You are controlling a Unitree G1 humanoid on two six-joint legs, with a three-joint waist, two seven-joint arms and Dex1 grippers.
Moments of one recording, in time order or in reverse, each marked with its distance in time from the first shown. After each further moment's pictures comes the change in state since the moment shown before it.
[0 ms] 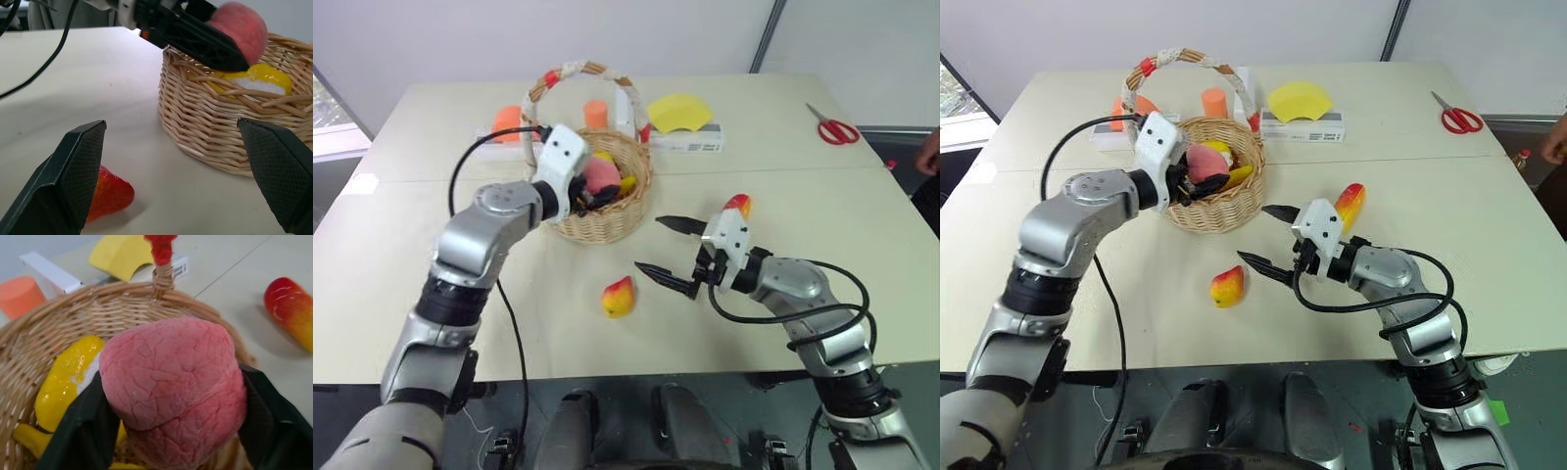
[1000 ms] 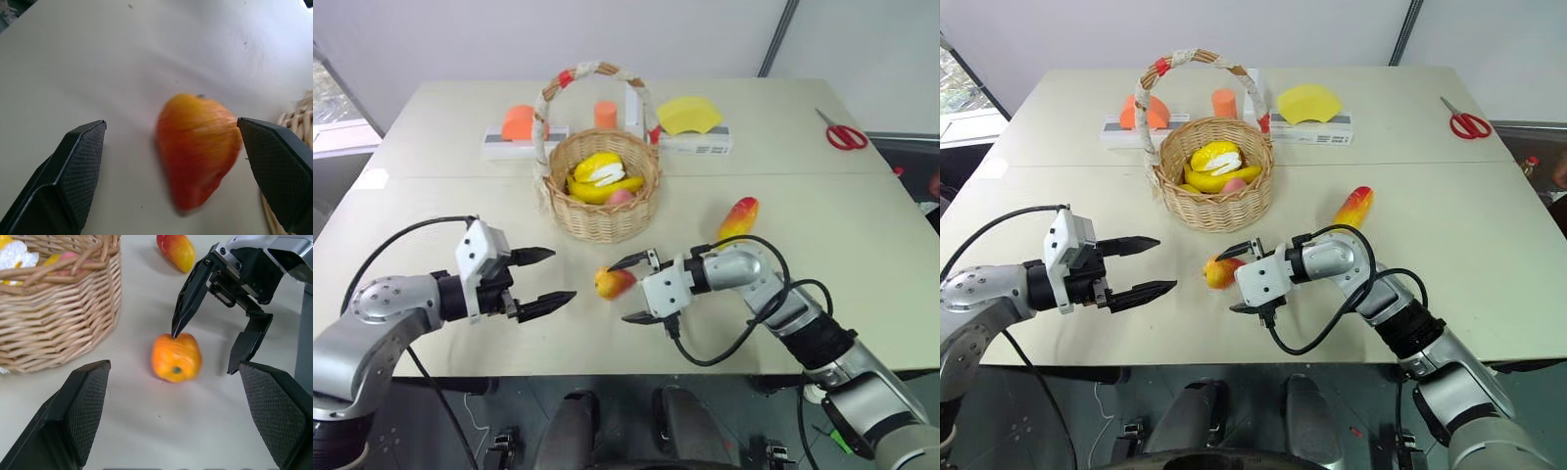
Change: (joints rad) left arm 0.752 0.327 0.389 -0.512 -0.316 -0.060 -0.385; right arm -0.281 -0.011 0.382 0.366 -0.436 -0.518 0.303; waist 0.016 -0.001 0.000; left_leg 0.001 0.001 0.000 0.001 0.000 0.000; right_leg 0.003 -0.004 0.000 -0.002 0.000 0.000
